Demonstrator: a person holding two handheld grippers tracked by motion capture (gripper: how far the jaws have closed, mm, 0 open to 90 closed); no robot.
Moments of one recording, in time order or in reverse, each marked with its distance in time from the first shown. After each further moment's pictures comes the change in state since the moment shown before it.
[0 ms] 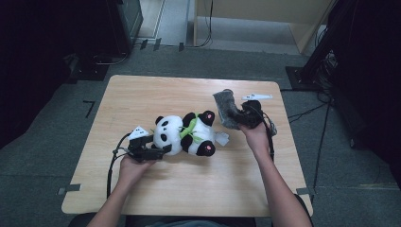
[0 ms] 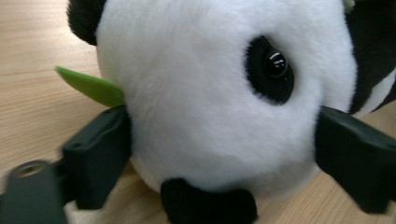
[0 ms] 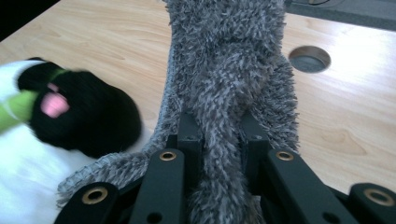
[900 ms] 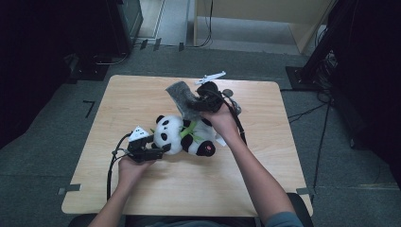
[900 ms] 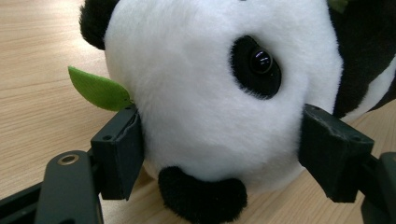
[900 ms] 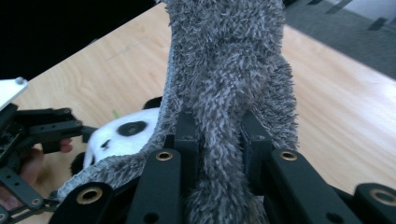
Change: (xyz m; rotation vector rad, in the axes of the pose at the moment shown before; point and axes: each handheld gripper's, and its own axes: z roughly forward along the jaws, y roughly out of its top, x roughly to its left) left arm -0.006 0.002 -0.004 -0.005 0.037 0.028; right arm 0.113 0.080 0.036 0.092 0.203 -0.232
